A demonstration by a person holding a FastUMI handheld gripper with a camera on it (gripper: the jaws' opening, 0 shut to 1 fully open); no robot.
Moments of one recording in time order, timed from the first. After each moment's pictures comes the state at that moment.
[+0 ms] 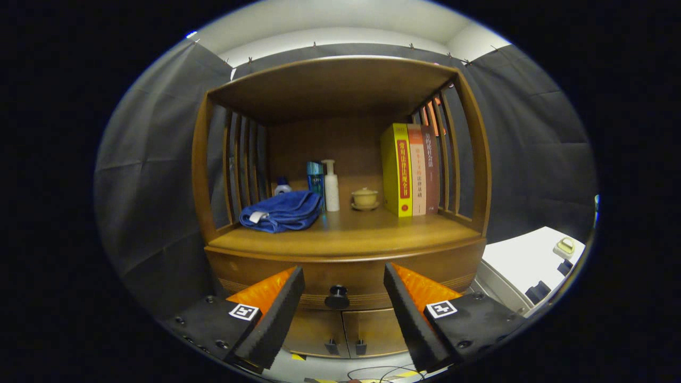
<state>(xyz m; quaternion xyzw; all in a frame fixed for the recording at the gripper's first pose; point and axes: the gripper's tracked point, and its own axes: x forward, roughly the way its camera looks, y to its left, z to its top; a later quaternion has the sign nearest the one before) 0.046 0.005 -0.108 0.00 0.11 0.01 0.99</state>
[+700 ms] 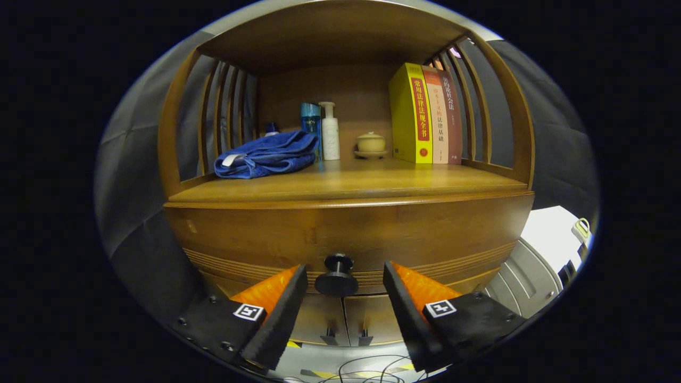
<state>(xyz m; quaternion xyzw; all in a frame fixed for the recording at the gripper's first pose) 0.106 0.012 -0.207 0.00 0.19 0.01 0.98</state>
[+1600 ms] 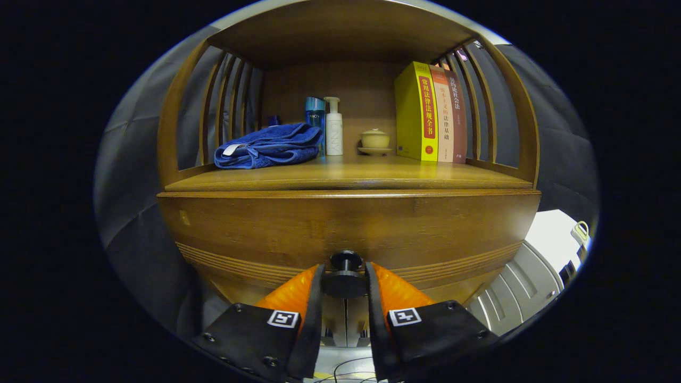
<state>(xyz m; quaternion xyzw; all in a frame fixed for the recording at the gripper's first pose) 0.102 0.018 -0.214 -0.01 0.19 0.00 0.98</state>
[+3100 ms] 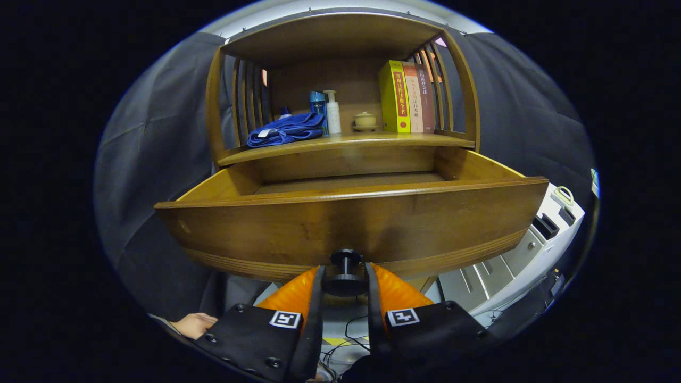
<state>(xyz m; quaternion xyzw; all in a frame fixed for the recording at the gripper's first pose) -0.069 0.021 -0.219 0.02 0.25 0.01 0.97</state>
